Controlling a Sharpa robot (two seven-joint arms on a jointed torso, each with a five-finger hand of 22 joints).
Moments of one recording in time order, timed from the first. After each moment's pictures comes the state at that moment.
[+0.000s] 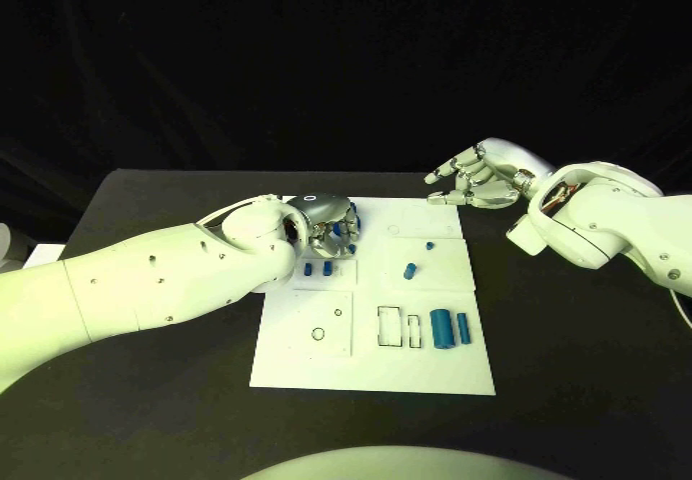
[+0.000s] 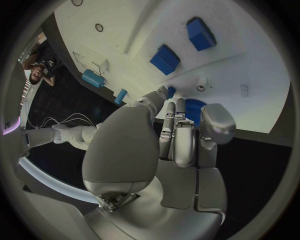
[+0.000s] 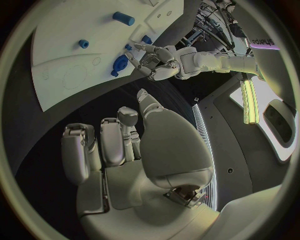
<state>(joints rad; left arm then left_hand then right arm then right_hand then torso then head) 1.26 -0.58 -0.08 1.39 -1.54 -0.18 -0.21 1.41 -0.21 0.42 0.13 0.05 0.97 0.09 0.25 0.13 1.04 0.04 0.31 0.16 1.47 -0.06 1.38 1.26 0.12 1.47 0.04 1.10 1.07 1.31 -0.97 -0.02 1.55 -0.98 -0.25 0.09 1.33 -0.07 0.09 0.12 0.17 0.98 0.15 0.07 0.08 1.27 0.06 0.89 1.16 1.47 -0.02 1.28 1.23 0.03 1.44 0.09 1.48 1.31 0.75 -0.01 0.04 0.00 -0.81</state>
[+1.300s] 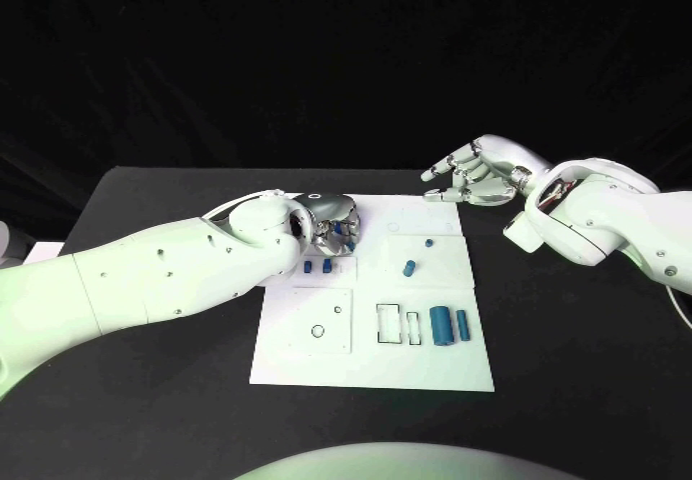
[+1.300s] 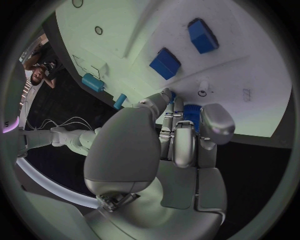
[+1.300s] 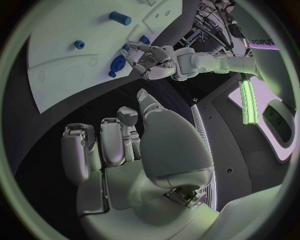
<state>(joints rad) 1.26 -0.55 -0.08 1.36 -1.54 -0.11 -0.22 1.43 -0.17 0.46 0.09 0.05 1.01 0.10 0.22 0.12 1.07 0.05 0.27 0.12 1.47 -0.06 1.39 1.27 0.12 1.47 0.04 1.10 1.08 1.31 -0.96 -0.02 1.55 -0.98 -0.25 0.09 1.33 -0.07 0.09 0.12 0.17 0.98 0.15 0.07 0.08 1.27 0.06 0.89 1.16 1.47 -0.02 1.28 1.23 0.03 1.44 0.09 1.48 1.31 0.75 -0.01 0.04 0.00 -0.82</state>
